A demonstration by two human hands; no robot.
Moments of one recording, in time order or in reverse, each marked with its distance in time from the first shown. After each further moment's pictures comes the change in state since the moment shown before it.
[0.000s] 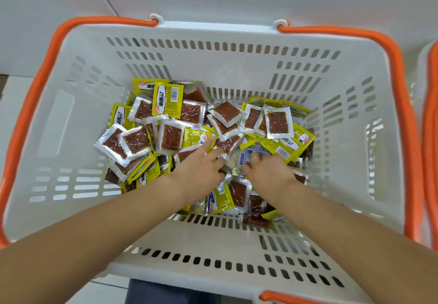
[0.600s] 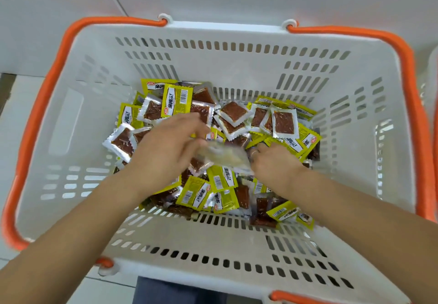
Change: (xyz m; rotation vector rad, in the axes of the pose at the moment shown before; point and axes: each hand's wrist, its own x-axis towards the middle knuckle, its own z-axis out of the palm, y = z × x) left_hand -0.058 -0.043 -0.004 -0.952 0.768 -0.414; right_hand -0.003 0.014 -0.029 -0.113 0.049 -0.166
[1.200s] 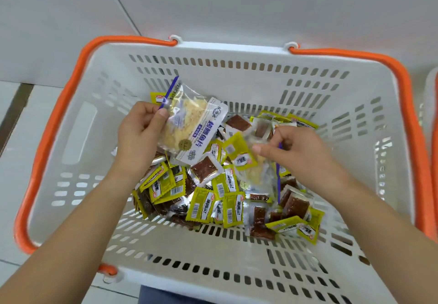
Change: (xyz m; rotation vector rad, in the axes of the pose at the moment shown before) left_hand 0.013 -0.018 -0.020 -0.528 0.504 -0.552; right_hand -0.041 0.033 -0.020 1.614 0.639 0.411
